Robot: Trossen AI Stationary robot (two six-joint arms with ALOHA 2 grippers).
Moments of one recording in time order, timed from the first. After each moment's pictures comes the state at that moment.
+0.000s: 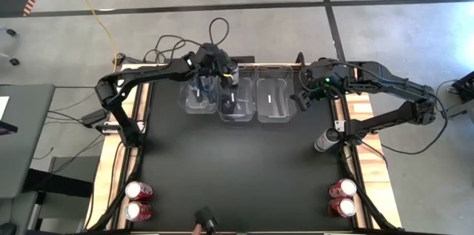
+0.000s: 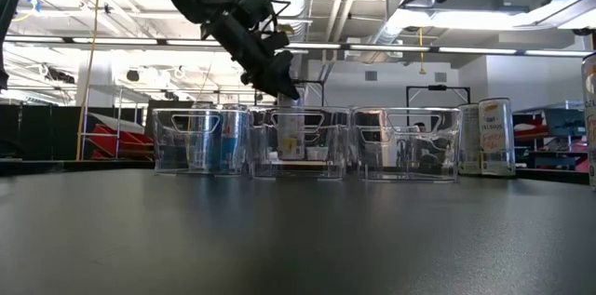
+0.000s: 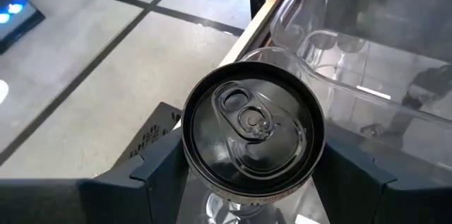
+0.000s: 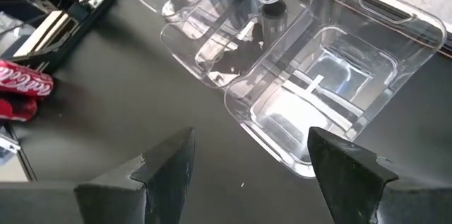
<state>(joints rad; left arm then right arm) 0.58 1.71 1.25 -0.09 -0.06 0.17 -0.17 1.13 1.45 -1.16 0.16 0.68</state>
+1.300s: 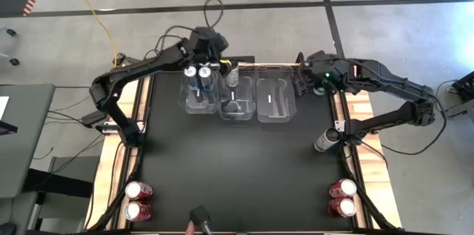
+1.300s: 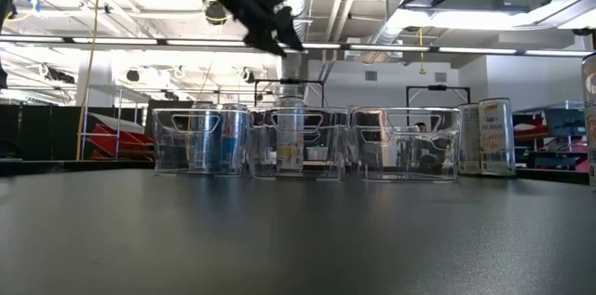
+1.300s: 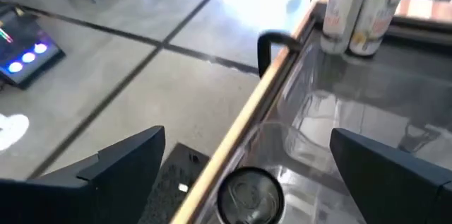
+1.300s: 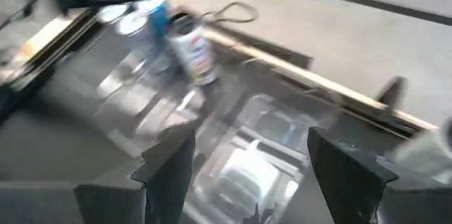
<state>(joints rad) 0.59 1.63 1.48 -0.29 -0.04 0.19 -0.24 1.14 1.45 -1.09 0.46 0.64</state>
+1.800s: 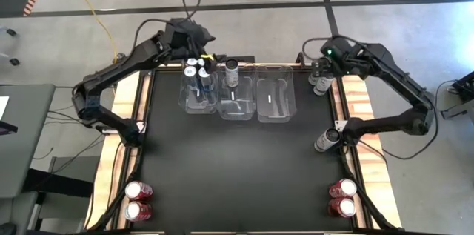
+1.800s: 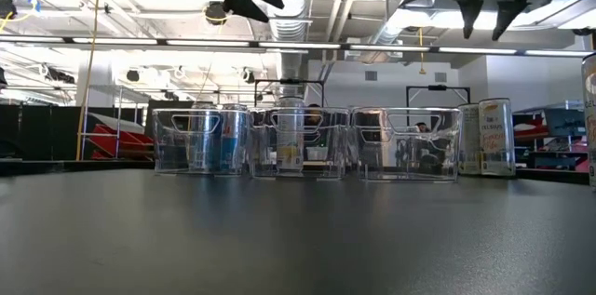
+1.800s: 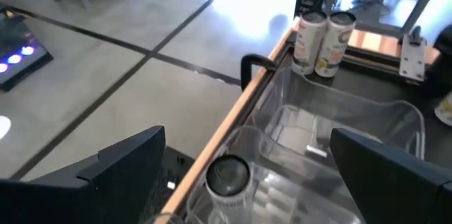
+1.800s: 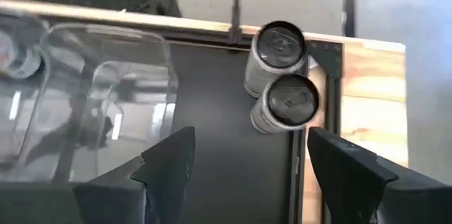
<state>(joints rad) 0.58 1.45 1.55 -0.51 0.00 0.12 -0.69 1.16 1.45 -1.42 0.39 0.68</state>
